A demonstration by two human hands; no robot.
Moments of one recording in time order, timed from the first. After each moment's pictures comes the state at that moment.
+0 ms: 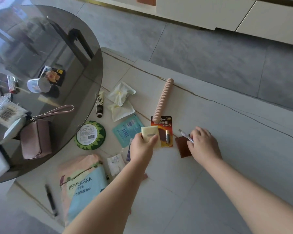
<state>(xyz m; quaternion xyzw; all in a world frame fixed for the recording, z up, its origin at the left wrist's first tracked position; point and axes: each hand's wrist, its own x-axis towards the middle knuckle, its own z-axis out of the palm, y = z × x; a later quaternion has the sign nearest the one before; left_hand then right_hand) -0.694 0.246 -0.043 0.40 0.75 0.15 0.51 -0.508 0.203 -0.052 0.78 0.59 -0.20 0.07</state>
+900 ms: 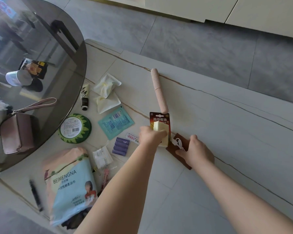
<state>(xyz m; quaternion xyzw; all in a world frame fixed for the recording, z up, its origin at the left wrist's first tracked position) -0.626 0.242 -0.073 0.33 0.73 0.06 0.59 -0.503 0.157 -0.061 0.85 0.40 -0.33 0.07</state>
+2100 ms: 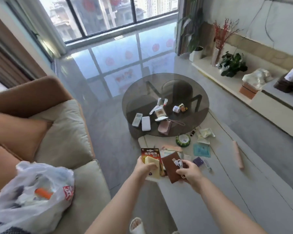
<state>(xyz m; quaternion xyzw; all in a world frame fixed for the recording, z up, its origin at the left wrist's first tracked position) -0.912 -0.062 0.335 0.07 0.72 0.42 0.55 -0.746 0.016 0.302 0.57 0.40 -0.71 -0.12</state>
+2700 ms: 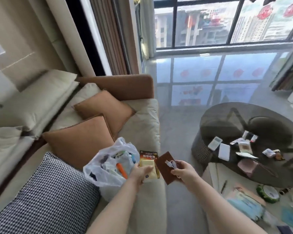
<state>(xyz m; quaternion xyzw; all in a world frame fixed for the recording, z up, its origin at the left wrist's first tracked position) -1.173 -0.298 0.368 -0.12 0.67 0.61 0.40 -1.076 -0.144 0.360 0.40 0.54 -0.74 0.03</state>
